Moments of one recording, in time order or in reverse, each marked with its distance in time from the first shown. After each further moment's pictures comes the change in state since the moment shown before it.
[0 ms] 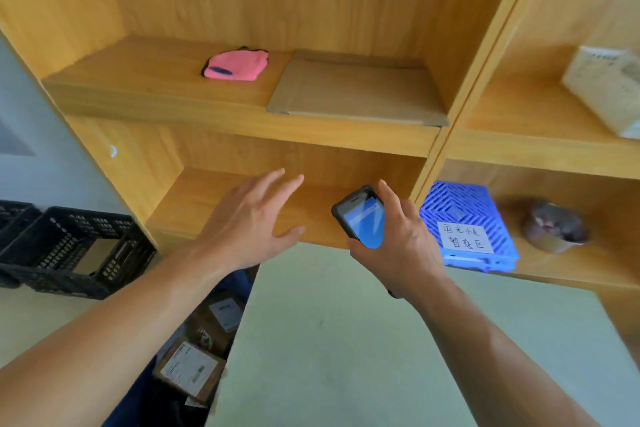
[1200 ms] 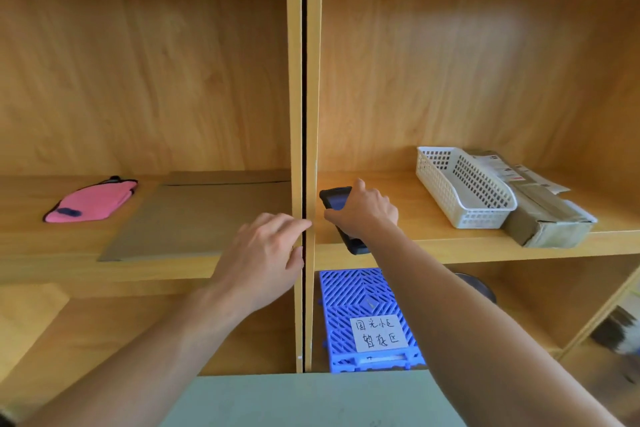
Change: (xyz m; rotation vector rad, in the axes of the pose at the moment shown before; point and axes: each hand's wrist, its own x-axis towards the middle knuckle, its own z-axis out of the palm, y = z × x) left_hand 0.215 0.210 -0.024 -0.078 0.268 0.247; right_hand 0.244 0.151 -0.169 -0.214 0.113 0.275
